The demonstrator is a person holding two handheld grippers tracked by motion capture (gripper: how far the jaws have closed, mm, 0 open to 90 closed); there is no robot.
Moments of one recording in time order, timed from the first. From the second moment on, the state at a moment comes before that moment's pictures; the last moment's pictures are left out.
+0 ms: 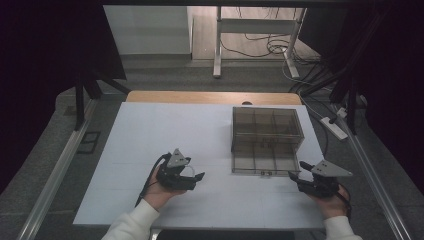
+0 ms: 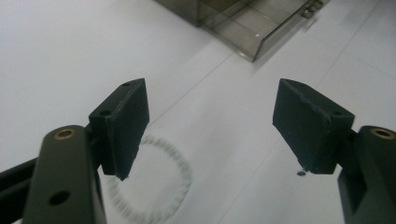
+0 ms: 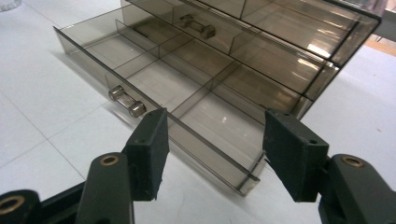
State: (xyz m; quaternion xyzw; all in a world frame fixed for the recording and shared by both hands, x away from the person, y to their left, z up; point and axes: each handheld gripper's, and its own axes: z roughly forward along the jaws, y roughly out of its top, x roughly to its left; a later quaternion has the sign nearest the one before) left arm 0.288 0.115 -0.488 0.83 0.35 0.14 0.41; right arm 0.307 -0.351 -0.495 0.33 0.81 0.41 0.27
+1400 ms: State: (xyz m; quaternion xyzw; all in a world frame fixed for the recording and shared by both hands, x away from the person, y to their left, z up) left arm 0.279 0.182 -0.499 0.80 0.41 0.12 0.42; right arm 0.314 -0.283 -0.485 0.26 0.83 0.43 0.23
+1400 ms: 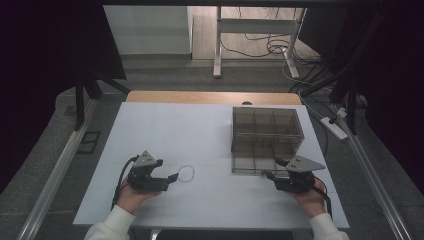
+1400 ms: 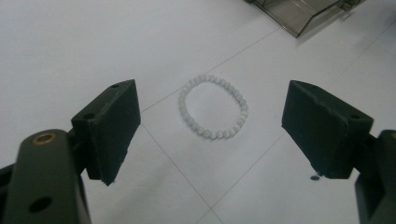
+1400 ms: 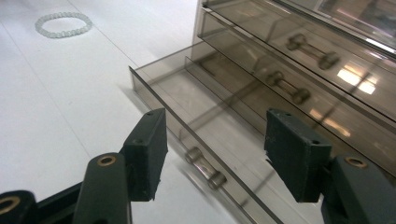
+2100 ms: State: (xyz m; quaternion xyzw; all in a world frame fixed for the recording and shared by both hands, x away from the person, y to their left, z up) left arm 0.279 0.184 -0.505 0.81 0.41 0.11 0.41; right arm 0.325 -0.240 -0.483 0.23 0.85 0.43 0.21
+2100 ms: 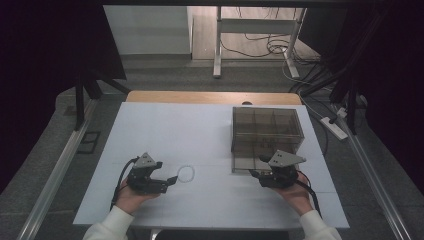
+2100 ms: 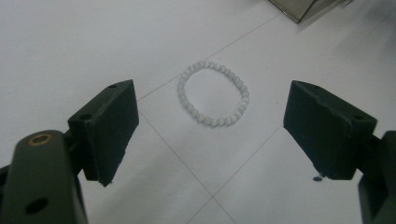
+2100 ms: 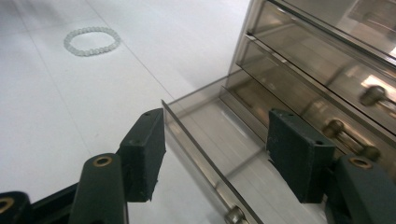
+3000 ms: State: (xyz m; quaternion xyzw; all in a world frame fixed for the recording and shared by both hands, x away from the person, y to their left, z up) left arm 0.264 0.185 -0.509 0.81 0.40 0.11 0.41; right arm 0.333 -0.168 -0.480 0.16 0.87 0.43 0.17
